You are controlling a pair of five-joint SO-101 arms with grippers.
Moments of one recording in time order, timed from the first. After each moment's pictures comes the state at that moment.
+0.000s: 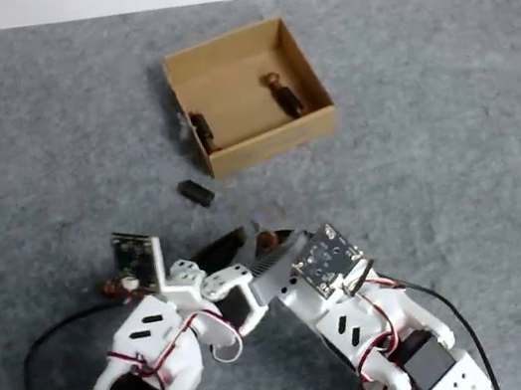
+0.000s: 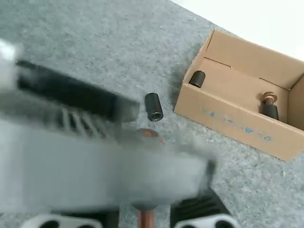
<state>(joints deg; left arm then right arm) 32.6 -103.7 85.0 43.8 36.5 -39.4 -104.8 87.7 45.1 12.6</state>
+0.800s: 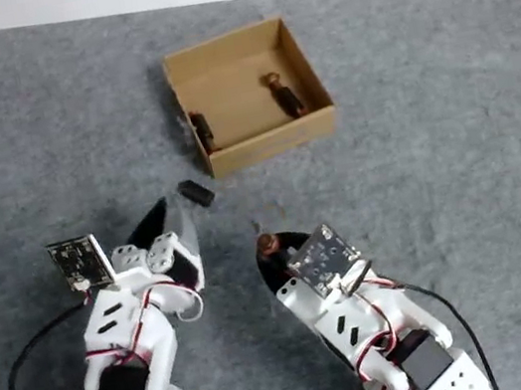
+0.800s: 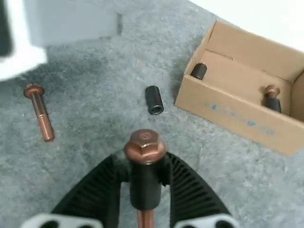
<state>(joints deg) 8.6 -103.6 95.8 26.9 31.4 -39.2 -104.8 89.0 45.0 14.9</state>
